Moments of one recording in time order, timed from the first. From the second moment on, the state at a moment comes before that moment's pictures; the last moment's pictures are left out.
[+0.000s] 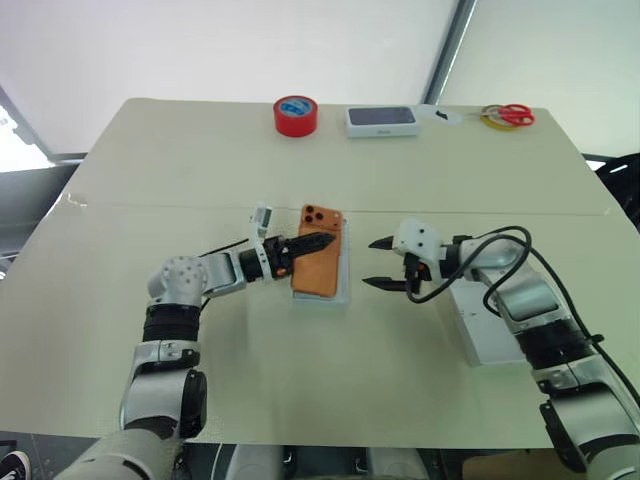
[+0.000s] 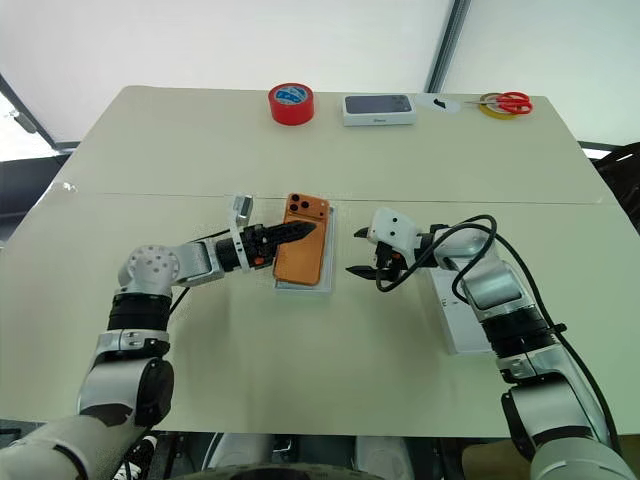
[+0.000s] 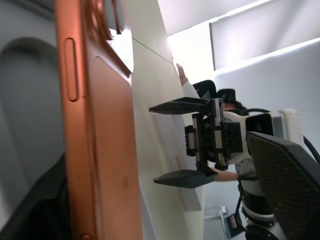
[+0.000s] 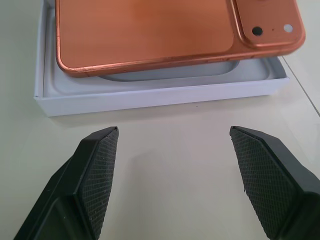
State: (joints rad) left arm -0.69 0.25 0.21 0.37 -0.94 1.25 -0.57; right arm -0.56 -0.63 0.22 0.15 0.09 0.20 1.09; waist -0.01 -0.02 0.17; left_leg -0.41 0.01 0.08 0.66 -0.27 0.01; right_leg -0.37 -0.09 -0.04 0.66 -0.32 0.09
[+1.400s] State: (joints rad) left arm -0.48 0.46 0.01 0.03 -0.51 0.86 -0.49; right arm -0.60 -0.58 0.24 0.30 -0.02 0.06 1.01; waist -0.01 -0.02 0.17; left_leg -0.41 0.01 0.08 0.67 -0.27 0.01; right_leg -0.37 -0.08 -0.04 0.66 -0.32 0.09
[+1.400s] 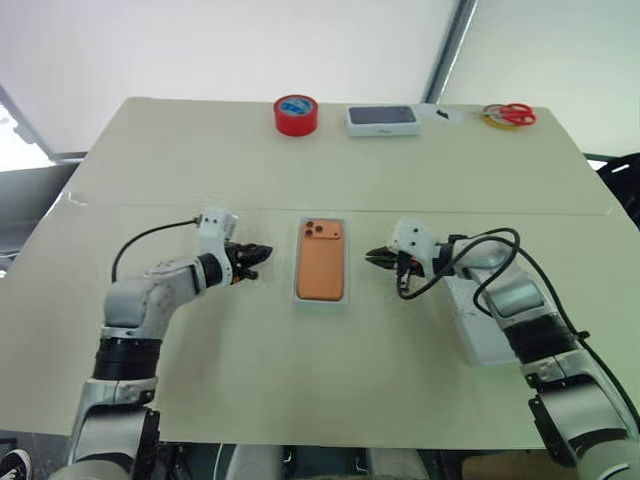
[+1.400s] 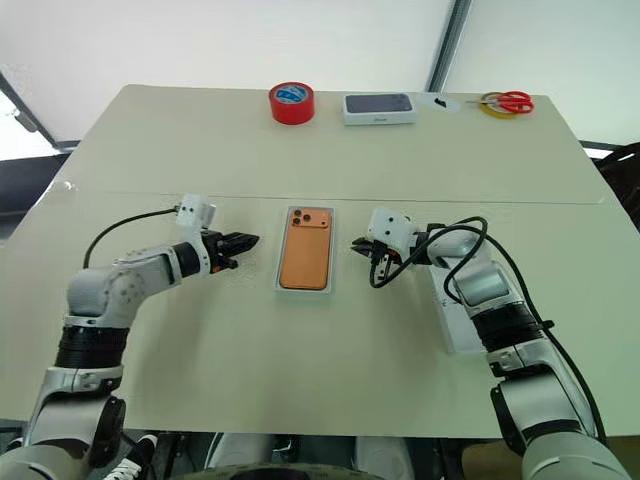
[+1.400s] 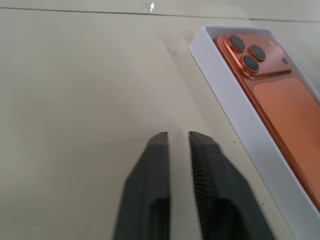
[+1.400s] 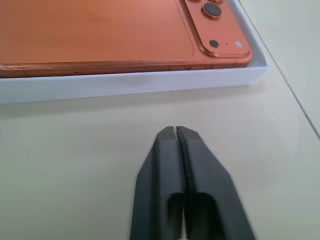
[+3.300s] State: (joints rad) left arm -0.61 0.26 -0.23 0.17 -0.28 0.64 -0.84; right arm -0.20 -1.03 -0.02 0.10 0.12 0.20 1.17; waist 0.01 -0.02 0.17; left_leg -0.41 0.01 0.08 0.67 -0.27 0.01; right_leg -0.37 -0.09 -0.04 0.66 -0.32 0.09
